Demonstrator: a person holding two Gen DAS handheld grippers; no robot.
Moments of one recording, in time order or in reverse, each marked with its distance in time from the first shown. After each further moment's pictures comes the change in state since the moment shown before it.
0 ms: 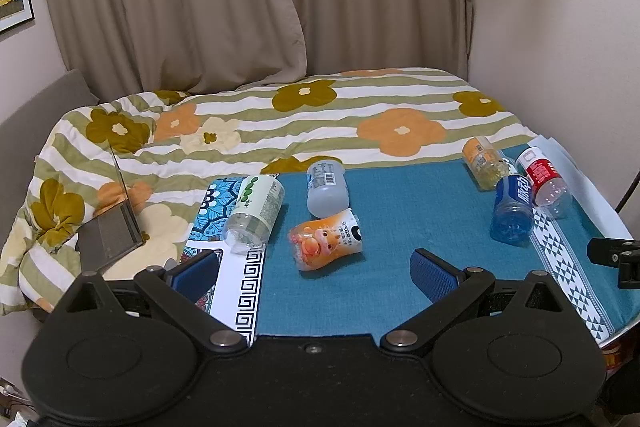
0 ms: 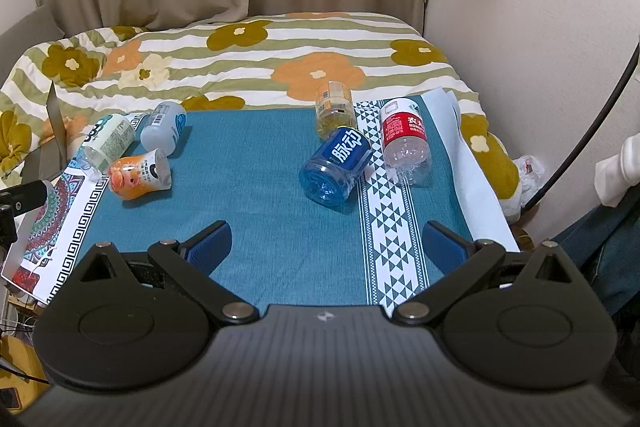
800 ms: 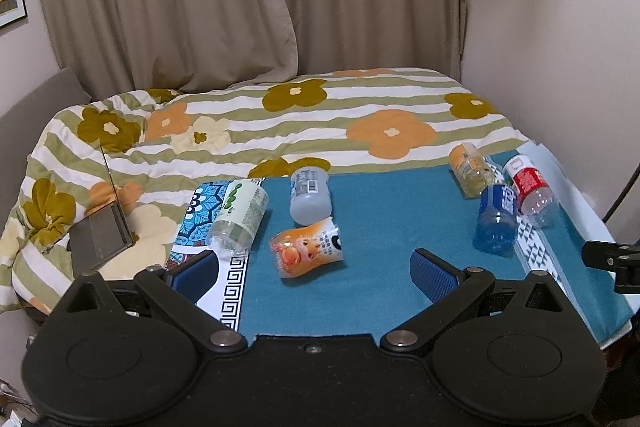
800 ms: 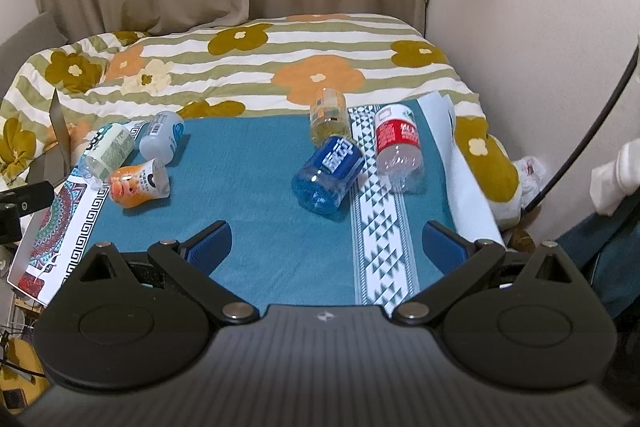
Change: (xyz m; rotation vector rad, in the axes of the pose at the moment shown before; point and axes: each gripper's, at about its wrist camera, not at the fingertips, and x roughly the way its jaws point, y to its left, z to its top) left arm -0.004 -0.016 0.017 -0.013 0.010 -0.019; right arm -0.006 -0.018 0.016 0.007 0.000 0.024
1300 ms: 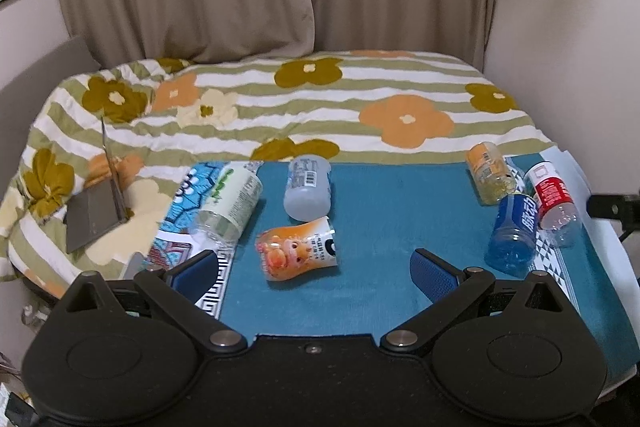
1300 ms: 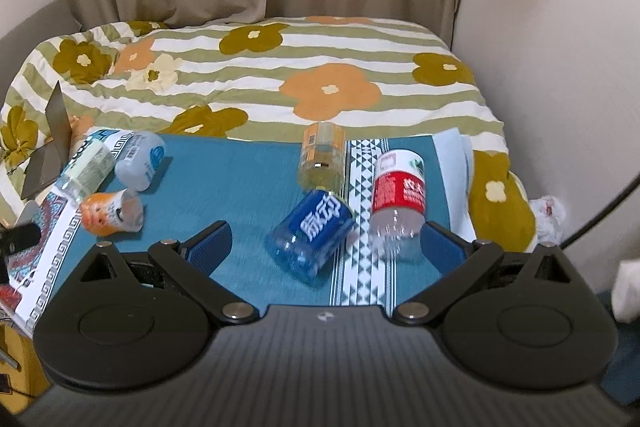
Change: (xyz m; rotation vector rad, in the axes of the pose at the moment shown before) left arm 0.057 -0.016 0.019 -0.069 0.091 0.033; right arm 0.083 -0.034 0.067 -0.074 0.018 0.072
